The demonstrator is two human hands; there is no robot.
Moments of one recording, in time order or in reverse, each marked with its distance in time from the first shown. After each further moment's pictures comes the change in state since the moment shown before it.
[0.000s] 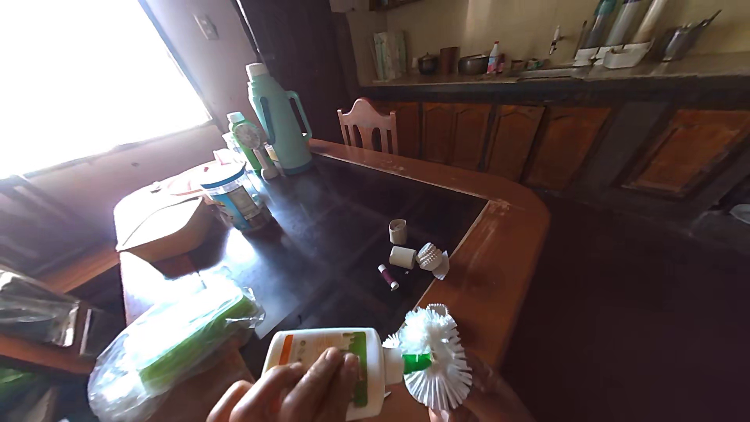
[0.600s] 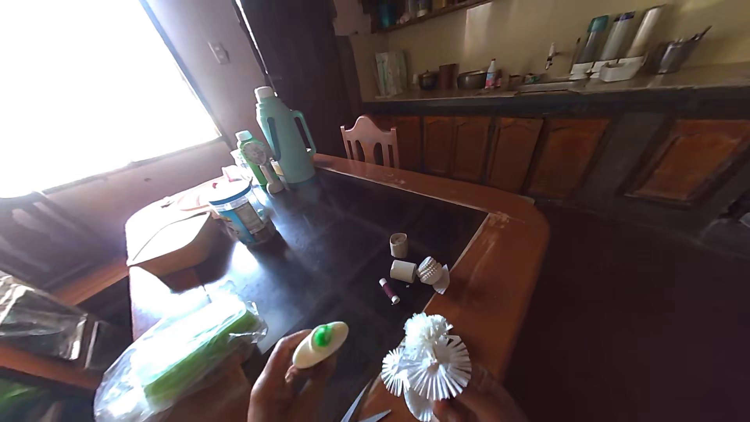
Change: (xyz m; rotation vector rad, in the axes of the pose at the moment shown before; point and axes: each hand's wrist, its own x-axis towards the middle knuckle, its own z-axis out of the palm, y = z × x) left_hand -0.005 -0.024 0.028 -0.813 -0.086 -0.659; right_hand 0.011 -0.004 -0.004 0.076 0.087 0.090
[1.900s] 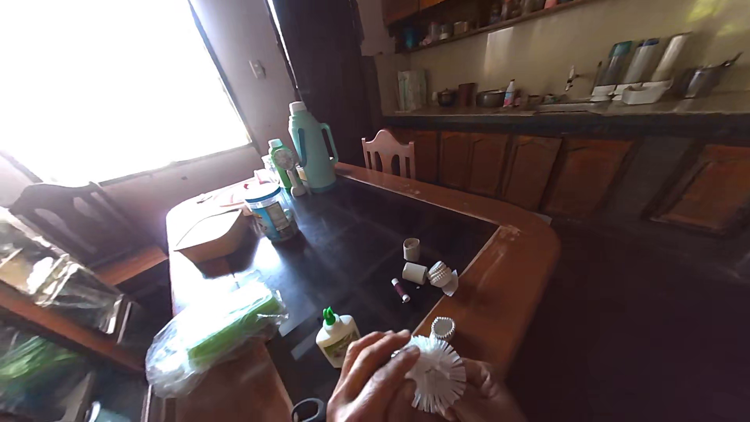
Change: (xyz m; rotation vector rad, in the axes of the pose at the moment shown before) left_hand -0.021 0.048 0.041 0.079 -0.096 0.434; right_hand -0.005 0.002 0.005 -0.373 -0.153 -0.286
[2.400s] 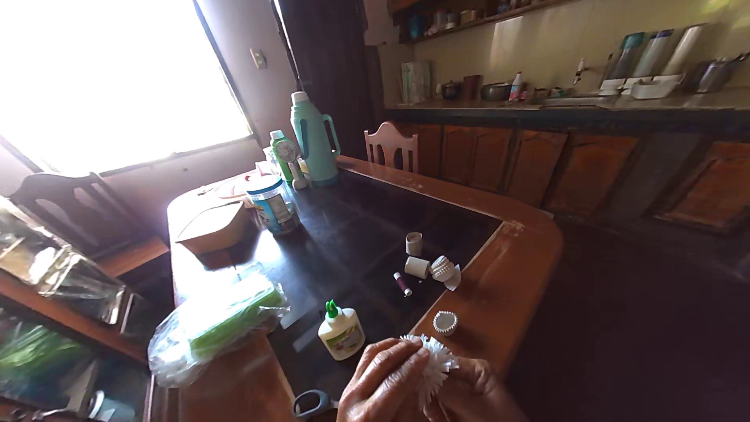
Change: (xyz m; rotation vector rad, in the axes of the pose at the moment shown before) left_hand -0.009 0.000 0.008 0.005 -0.051 -0.025; right_hand 0.000 -0.006 0.009 -0.015 -0.050 0.090
